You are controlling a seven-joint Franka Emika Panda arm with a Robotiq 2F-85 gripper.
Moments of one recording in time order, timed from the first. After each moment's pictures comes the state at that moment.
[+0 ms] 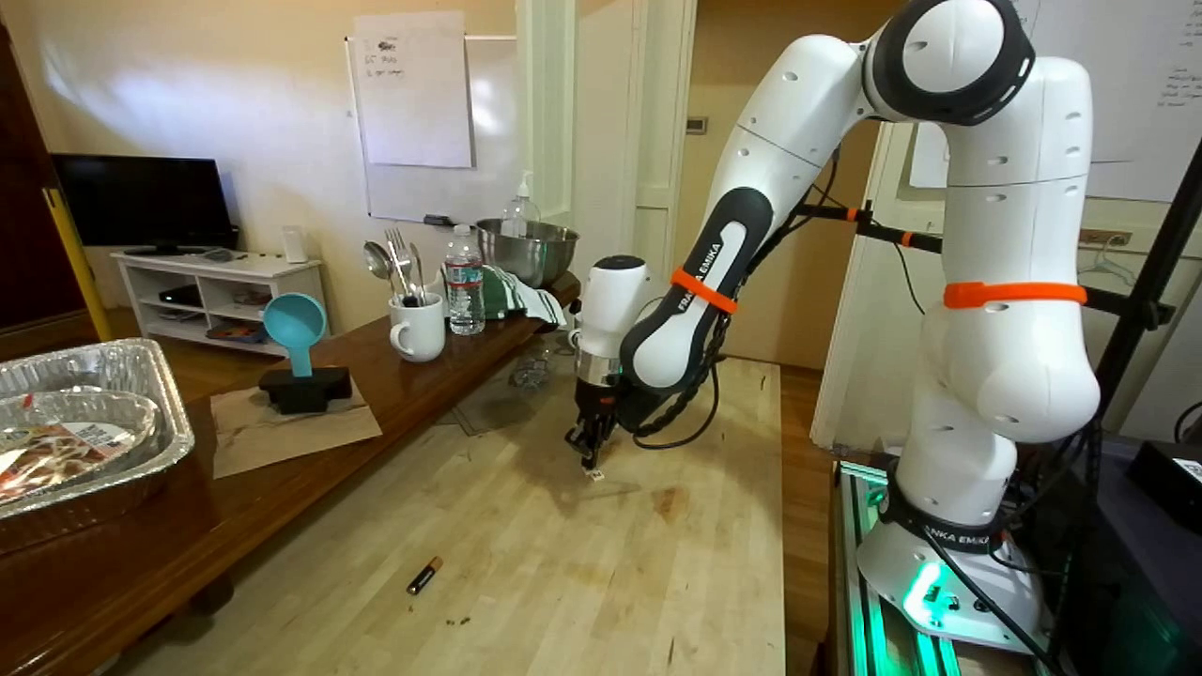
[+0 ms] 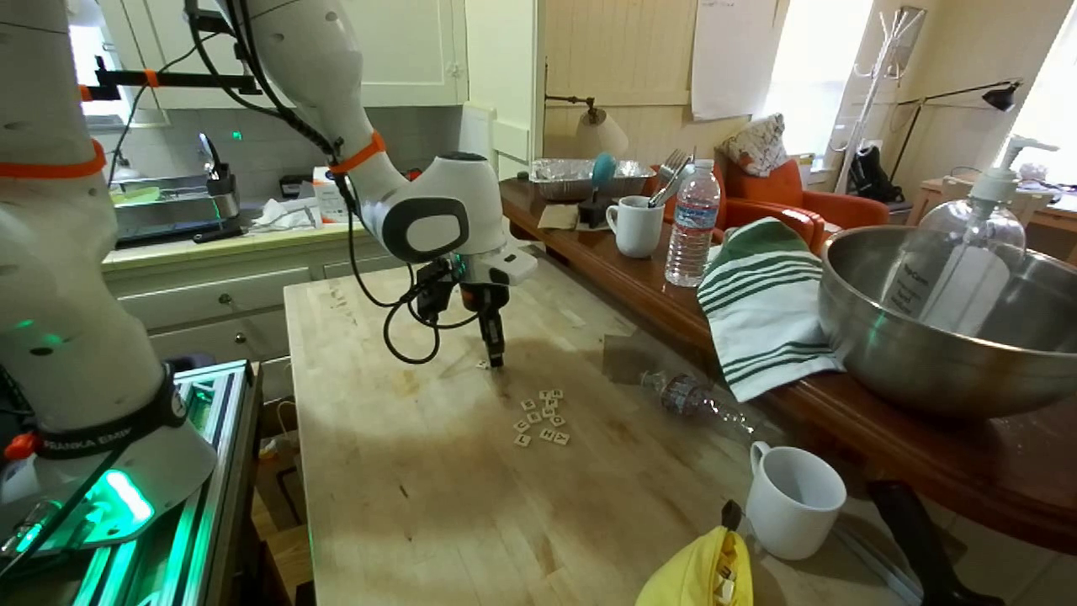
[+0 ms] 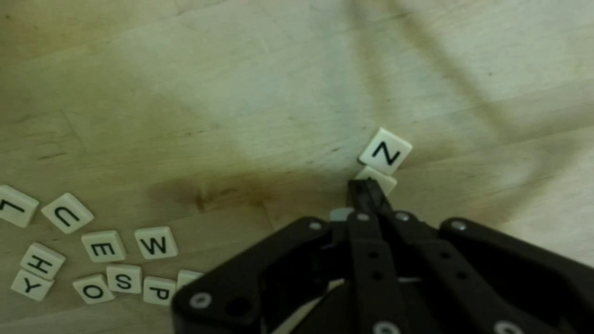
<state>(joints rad) 0.08 0.18 -0.04 -2.55 -0.12 2.85 0.31</state>
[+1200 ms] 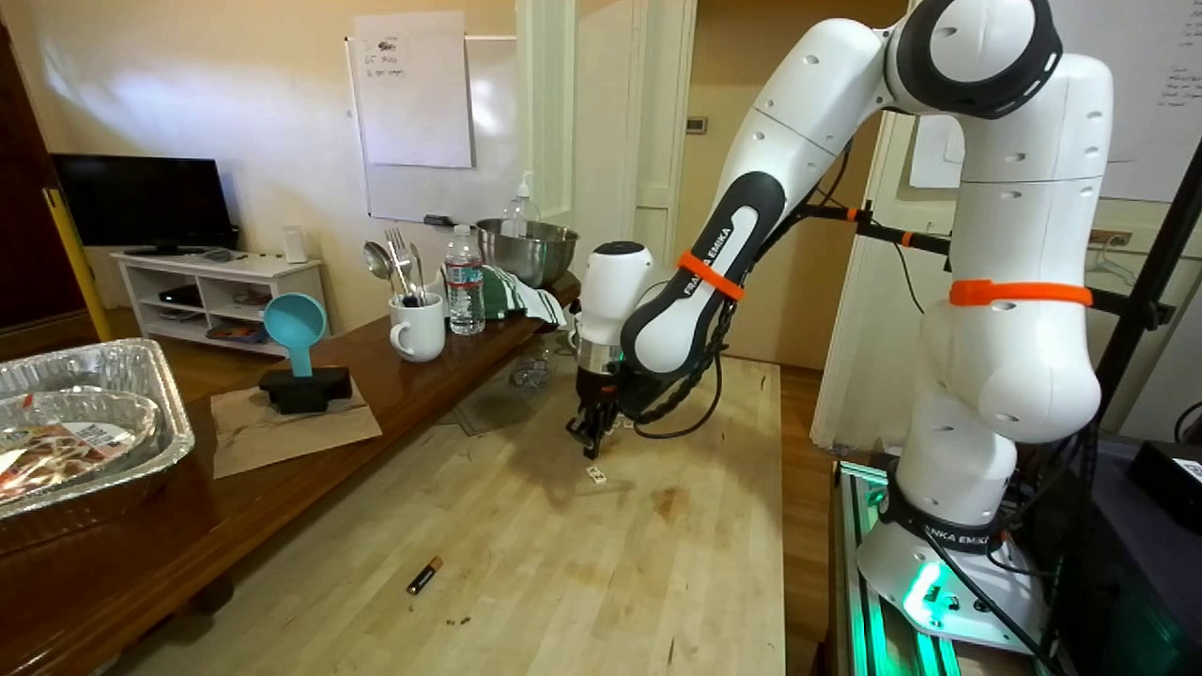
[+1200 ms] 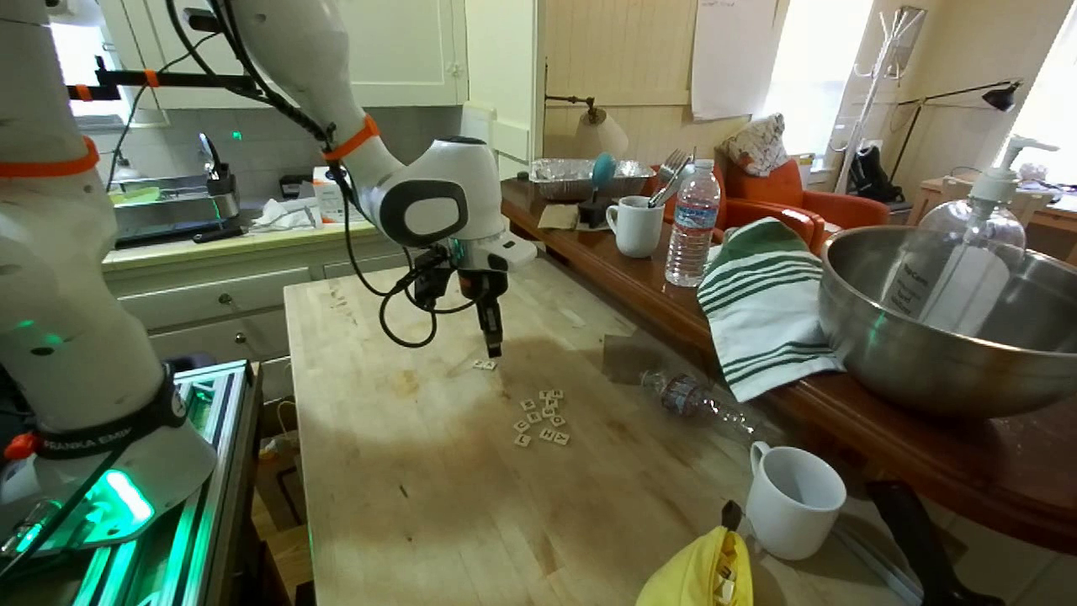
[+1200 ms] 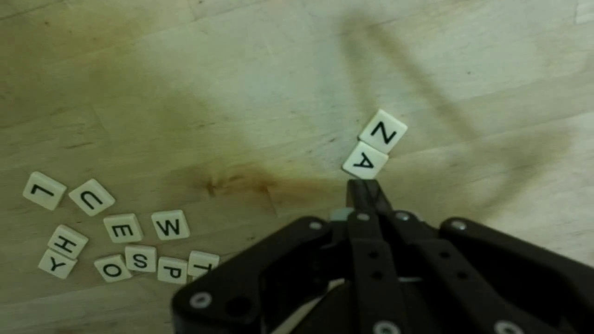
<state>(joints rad) 0.09 0.12 -0.05 -2.55 -0.12 2.78 0.32</state>
